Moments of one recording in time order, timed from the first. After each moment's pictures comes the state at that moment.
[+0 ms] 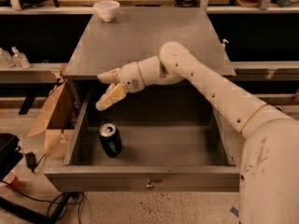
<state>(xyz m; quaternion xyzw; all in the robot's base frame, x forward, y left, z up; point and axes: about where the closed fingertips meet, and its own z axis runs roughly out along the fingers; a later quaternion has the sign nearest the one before) 0.634 0.148 0.800 -0.57 0.57 0.46 0.37</state>
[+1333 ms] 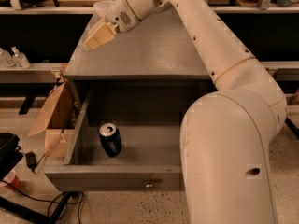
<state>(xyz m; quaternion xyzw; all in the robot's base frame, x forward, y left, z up) 0.689 0.148 0.948 -0.62 0.62 0.34 0.33</state>
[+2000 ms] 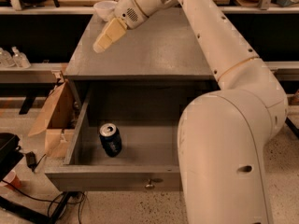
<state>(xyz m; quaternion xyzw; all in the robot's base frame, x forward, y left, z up) 0.707 0.125 0.948 -0.61 0.65 0.31 0.33</state>
